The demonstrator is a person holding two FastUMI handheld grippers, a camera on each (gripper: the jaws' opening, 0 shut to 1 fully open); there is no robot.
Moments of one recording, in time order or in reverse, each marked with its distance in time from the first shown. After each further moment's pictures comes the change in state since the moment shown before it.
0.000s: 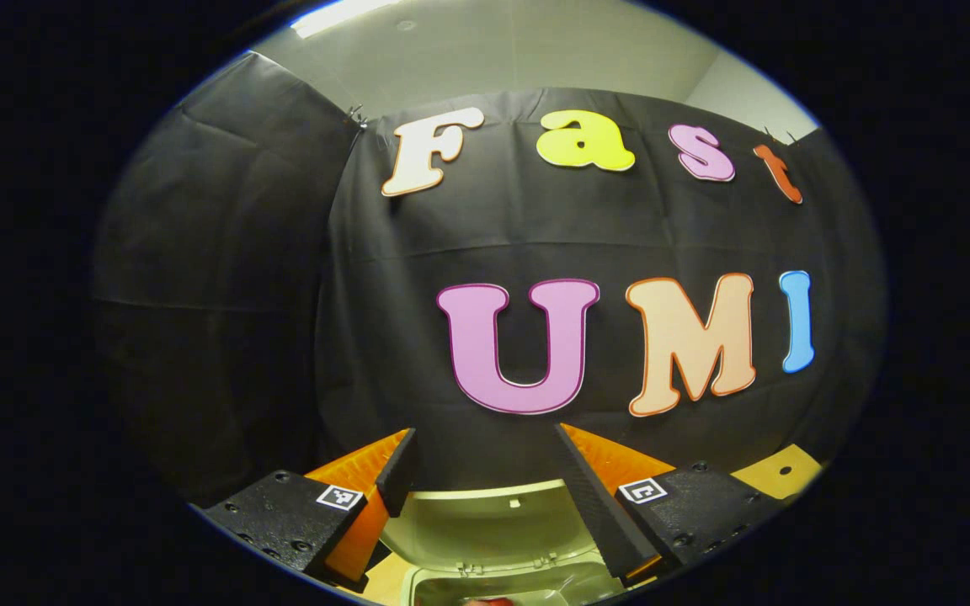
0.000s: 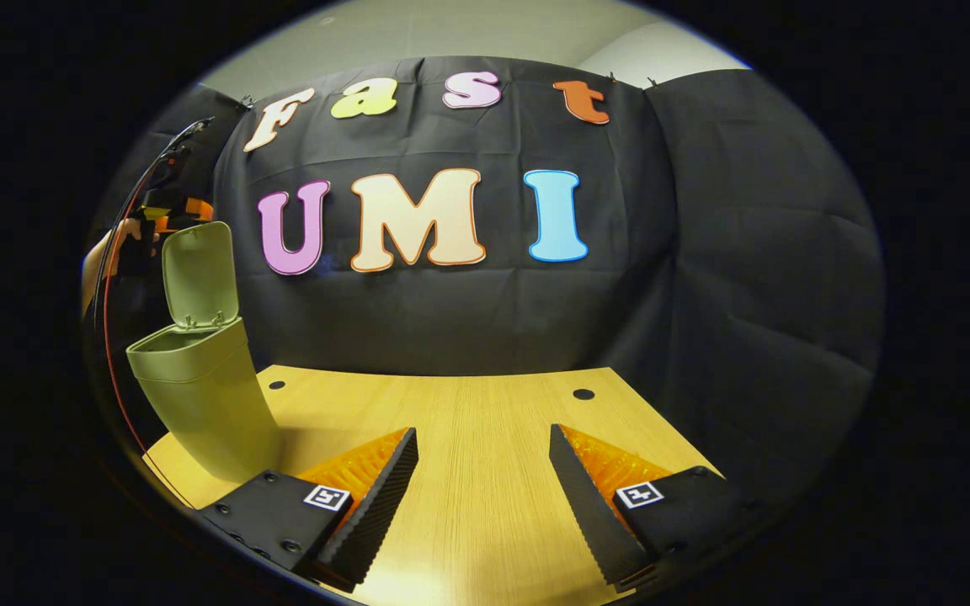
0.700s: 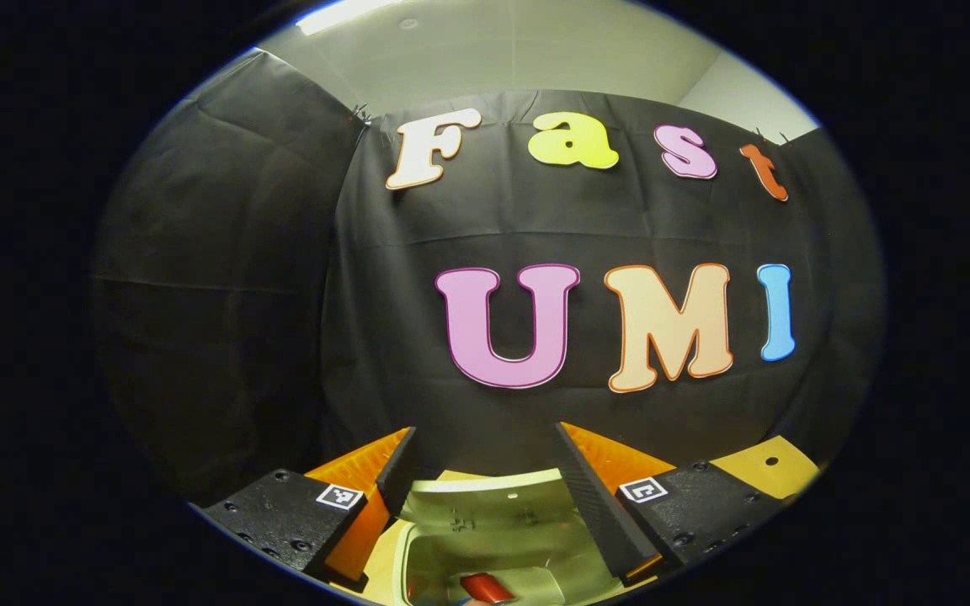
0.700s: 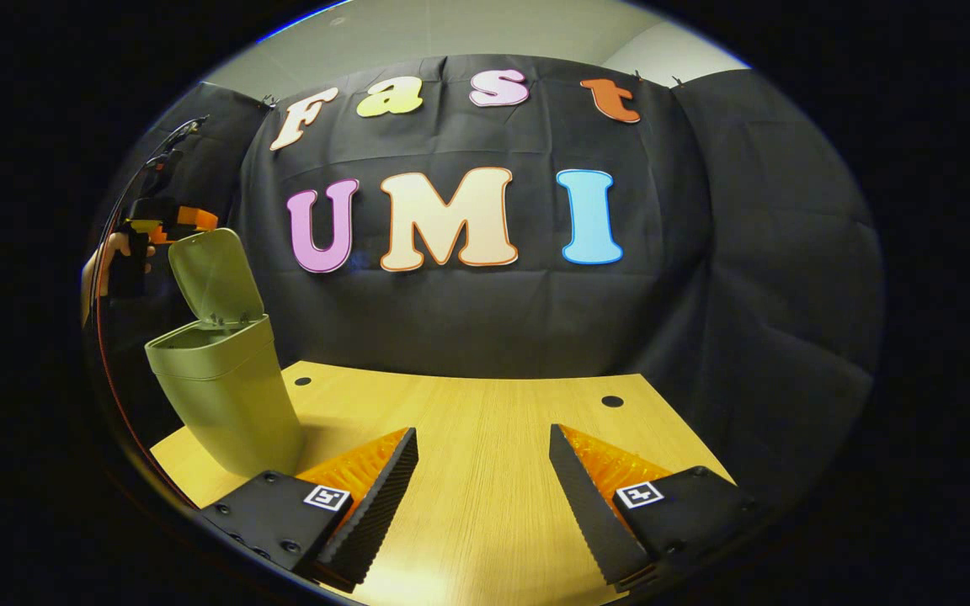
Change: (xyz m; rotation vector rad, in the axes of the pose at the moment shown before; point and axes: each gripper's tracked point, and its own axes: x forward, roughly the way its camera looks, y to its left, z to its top) left arm -0.025 -0.004 -0.010 -0.020 0.017 -0.006; right arm 0.016 0.019 0.006 -0.019 0.011 0.137
